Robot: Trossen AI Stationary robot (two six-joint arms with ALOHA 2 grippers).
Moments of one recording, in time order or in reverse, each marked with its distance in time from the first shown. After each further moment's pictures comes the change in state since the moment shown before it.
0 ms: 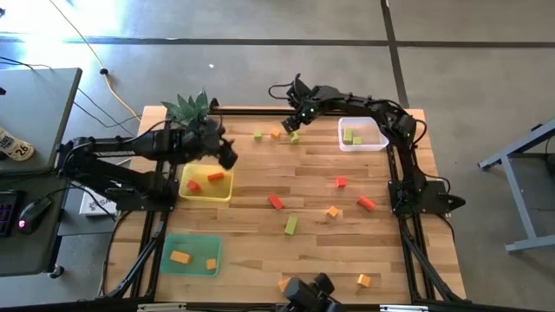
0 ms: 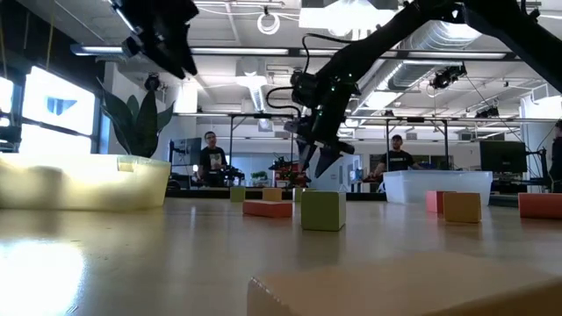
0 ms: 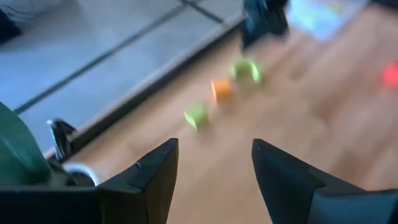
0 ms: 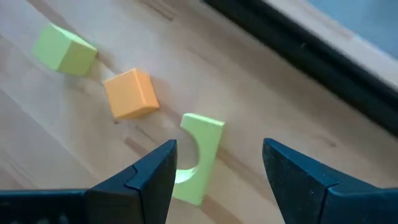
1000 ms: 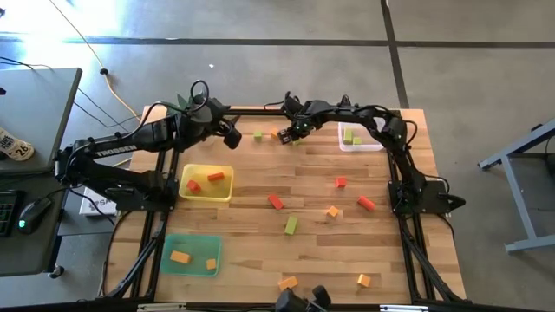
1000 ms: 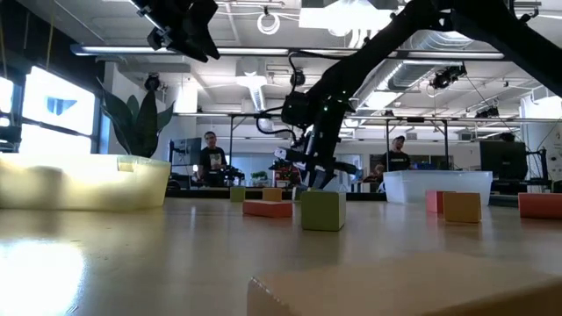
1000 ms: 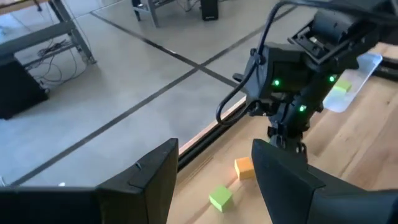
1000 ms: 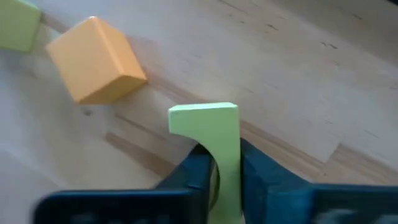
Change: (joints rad) left arm 0.189 0.000 0.000 0.344 0.054 0.328; right arm 0.077 0.078 -0.066 0.067 0.068 0.198
